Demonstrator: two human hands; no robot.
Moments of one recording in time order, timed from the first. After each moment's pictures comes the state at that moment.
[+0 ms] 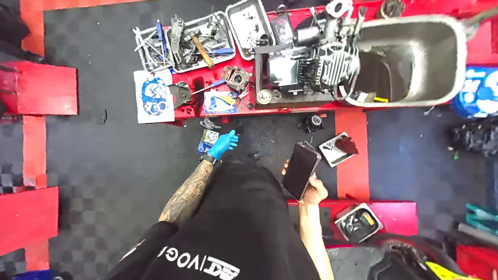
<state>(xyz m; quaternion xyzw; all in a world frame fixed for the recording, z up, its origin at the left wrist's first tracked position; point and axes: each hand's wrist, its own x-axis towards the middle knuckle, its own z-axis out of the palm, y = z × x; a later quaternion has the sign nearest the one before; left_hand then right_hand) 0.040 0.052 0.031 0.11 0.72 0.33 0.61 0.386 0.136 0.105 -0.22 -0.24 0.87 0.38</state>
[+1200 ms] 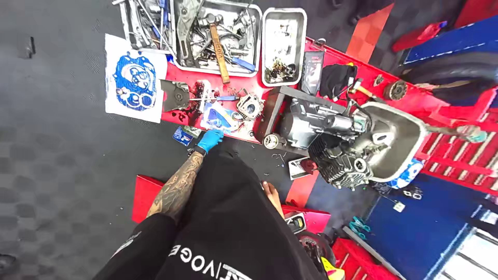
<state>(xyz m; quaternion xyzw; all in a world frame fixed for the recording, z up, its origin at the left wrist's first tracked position) -0.135 0.132 -0.056 -0.02 0.71 0.33 0.62 0.269 0.232 0.021 -0.59 -0.61 0.51 -0.17</state>
